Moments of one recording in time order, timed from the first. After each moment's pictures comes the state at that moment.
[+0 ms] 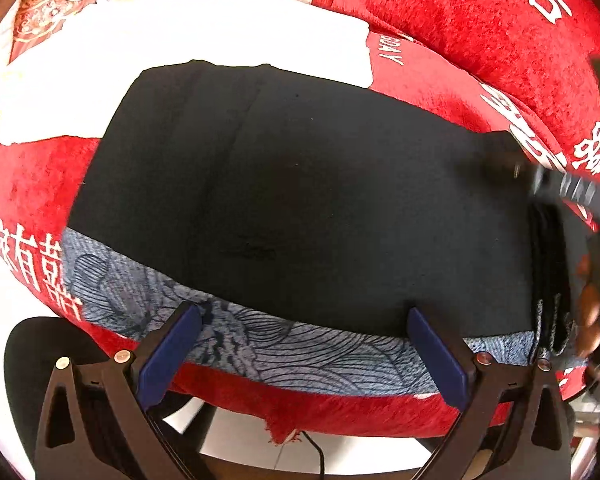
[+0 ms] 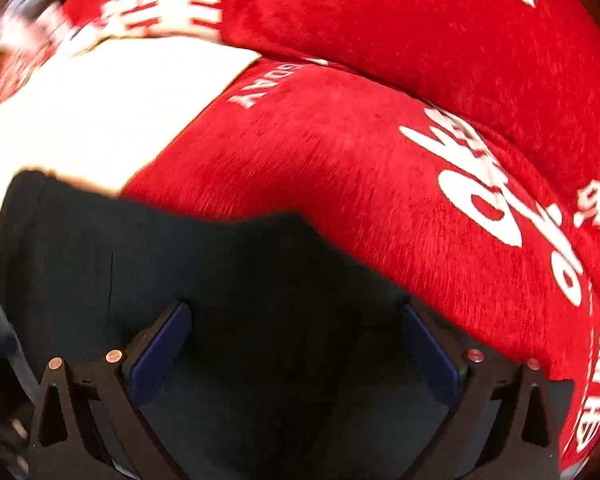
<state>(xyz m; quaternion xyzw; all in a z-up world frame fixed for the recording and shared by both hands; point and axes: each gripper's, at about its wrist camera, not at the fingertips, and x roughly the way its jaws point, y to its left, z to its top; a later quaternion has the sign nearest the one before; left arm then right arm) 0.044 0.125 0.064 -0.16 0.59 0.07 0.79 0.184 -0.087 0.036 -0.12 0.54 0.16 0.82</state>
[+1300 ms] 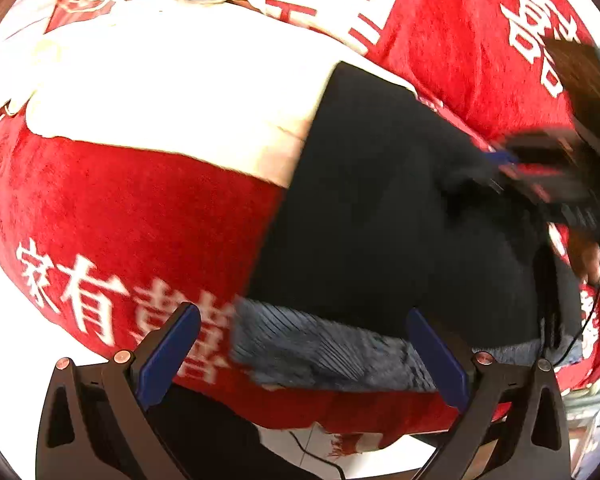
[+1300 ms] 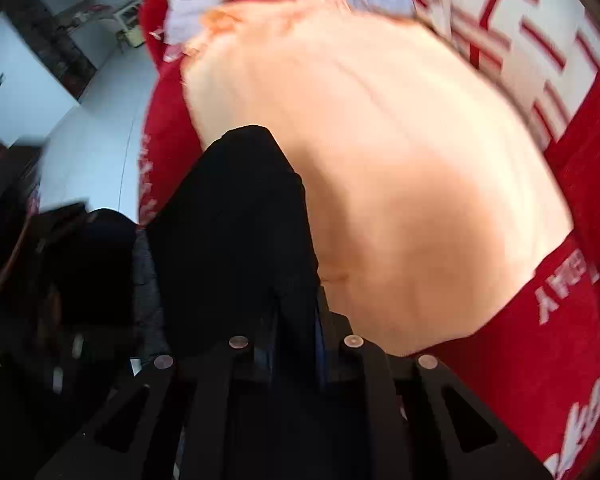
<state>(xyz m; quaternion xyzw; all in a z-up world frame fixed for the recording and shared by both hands) -0.009 0.280 0.078 -0.22 0.53 0.03 0.82 0.139 0.078 0.066 -0.29 0.47 0.55 0.63</state>
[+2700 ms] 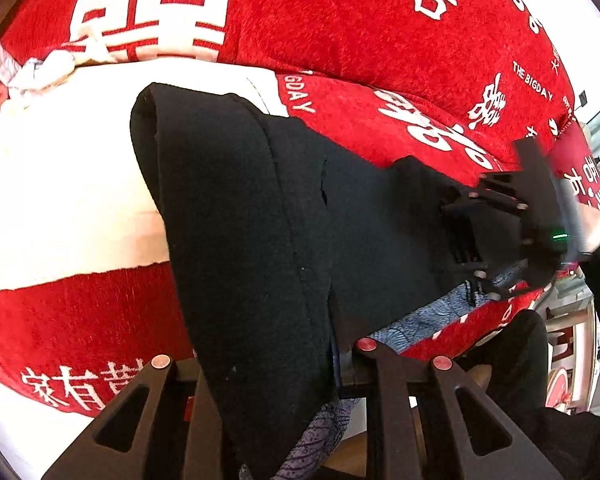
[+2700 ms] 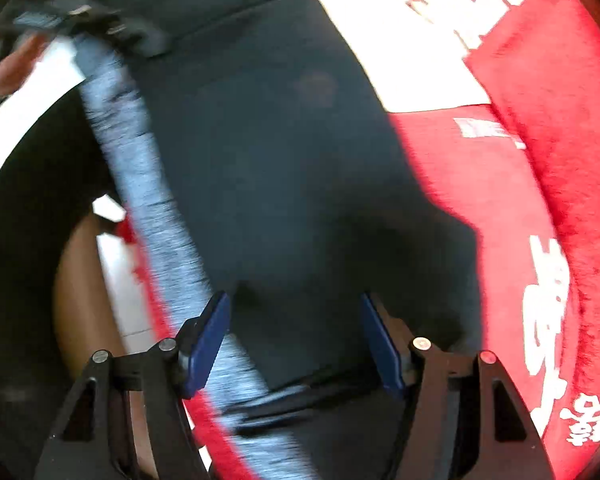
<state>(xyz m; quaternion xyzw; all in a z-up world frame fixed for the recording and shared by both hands) 0.048 0.228 0.151 -0.10 0.56 -0.15 0.81 0.109 -0.075 0.049 -0.41 0.50 0.43 0.63</state>
